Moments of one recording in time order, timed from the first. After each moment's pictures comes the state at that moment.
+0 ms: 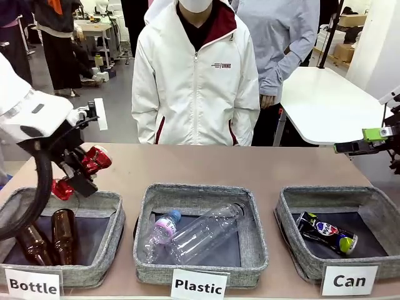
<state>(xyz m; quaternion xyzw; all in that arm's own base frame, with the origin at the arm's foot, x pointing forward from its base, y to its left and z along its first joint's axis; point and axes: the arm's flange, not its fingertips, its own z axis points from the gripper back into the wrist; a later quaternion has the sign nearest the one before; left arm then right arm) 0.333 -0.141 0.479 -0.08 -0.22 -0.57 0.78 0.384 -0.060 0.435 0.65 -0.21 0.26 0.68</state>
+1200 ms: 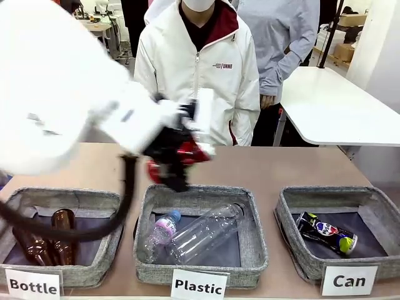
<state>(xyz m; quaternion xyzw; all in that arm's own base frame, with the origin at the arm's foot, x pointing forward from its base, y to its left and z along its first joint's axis) 0.288 -0.330 0.521 -0.06 -0.34 -0.74 0.57 0.304 -0.132 0.510 0.46 -0.15 0.23 0.84</state>
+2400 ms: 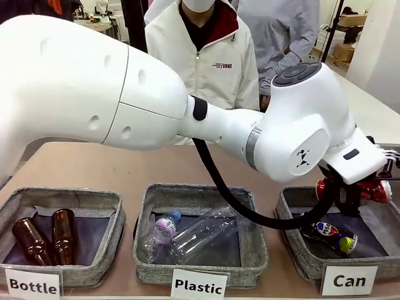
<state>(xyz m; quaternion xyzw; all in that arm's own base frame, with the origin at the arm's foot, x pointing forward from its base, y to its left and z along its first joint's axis) 0.333 -0.668 0.444 -0.11 -0.32 -0.85 0.41 0.217 -0.273 0.520 0.30 -0.22 0.11 0.92</state>
